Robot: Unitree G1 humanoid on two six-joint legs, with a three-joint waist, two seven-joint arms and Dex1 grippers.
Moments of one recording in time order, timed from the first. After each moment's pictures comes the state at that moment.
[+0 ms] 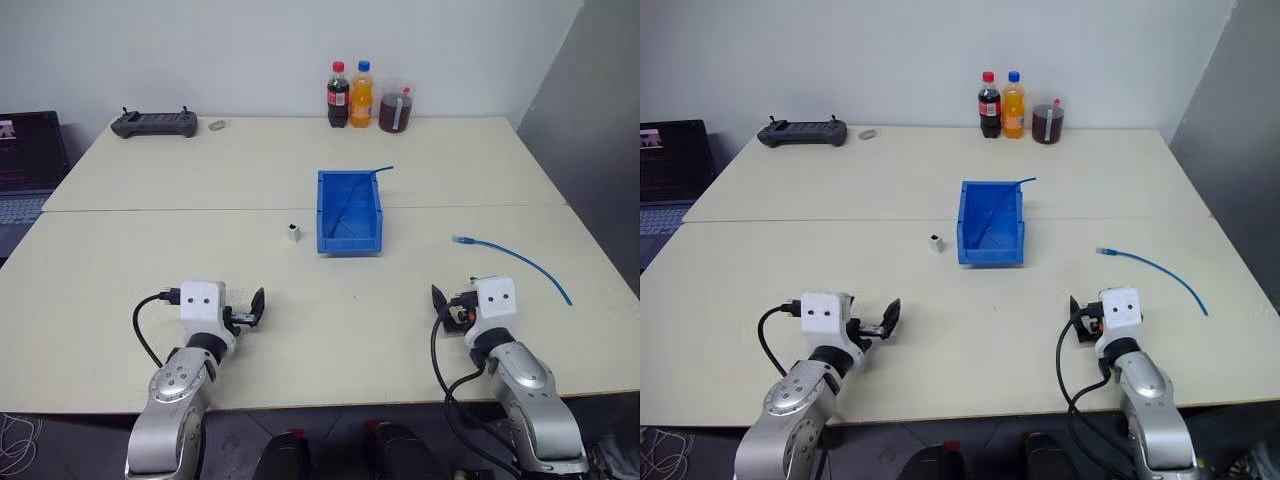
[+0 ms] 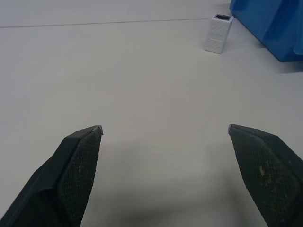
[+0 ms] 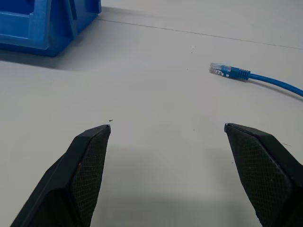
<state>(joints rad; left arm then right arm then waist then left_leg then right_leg) 0.12 0.23 0.15 -0.44 -0.22 0.51 -0.17 0.09 -0.21 -0.04 -0.39 0.06 0.40 0.17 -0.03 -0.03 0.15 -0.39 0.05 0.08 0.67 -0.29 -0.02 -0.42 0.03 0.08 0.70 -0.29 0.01</state>
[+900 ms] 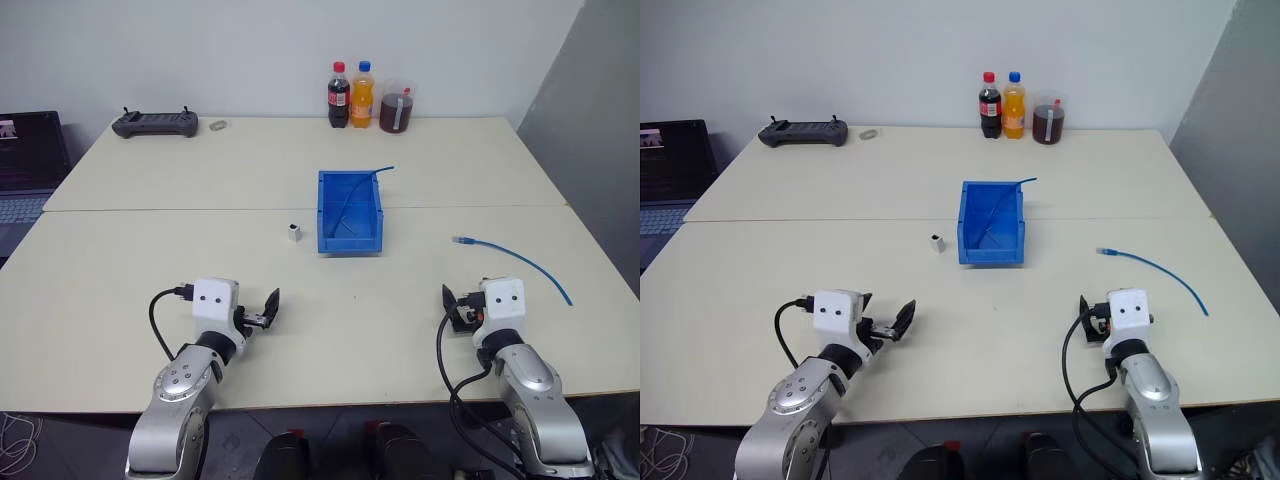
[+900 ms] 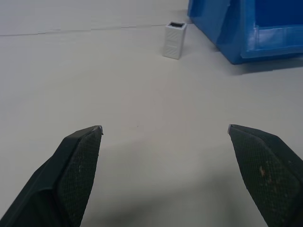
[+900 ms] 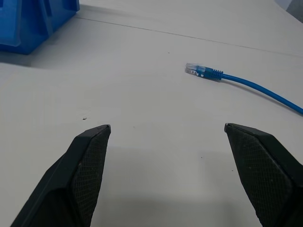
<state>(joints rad) 0.10 0.30 0.07 -0.46 -0.23 0.51 -0.26 0.06 -0.23 -0.06 -0.37 0.03 0.40 0.15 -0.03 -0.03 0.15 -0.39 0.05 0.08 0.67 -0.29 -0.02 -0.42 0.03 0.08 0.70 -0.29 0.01</state>
